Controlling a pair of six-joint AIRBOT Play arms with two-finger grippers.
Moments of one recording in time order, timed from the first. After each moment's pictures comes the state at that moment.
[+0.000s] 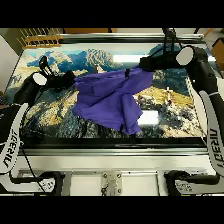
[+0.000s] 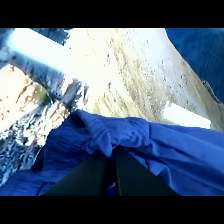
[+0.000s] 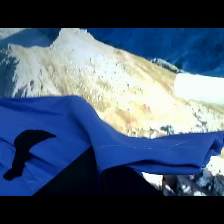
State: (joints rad) left arm -0.01 -1.50 1.30 1.06 -0.73 -1.77; right arm 0.19 -1.48 1.67 -1.27 1.02 1.60
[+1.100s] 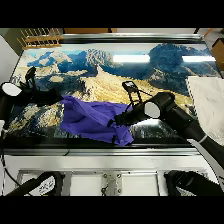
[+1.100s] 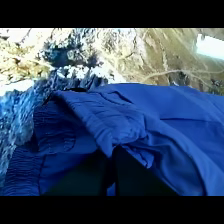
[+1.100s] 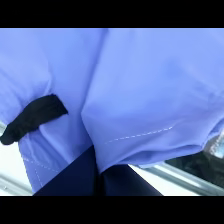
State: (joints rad) left arm 0.19 -1.19 1.06 1.03 -1.11 -1.44; right arm 0.66 -1.18 1.19 -1.38 1.21 1.91
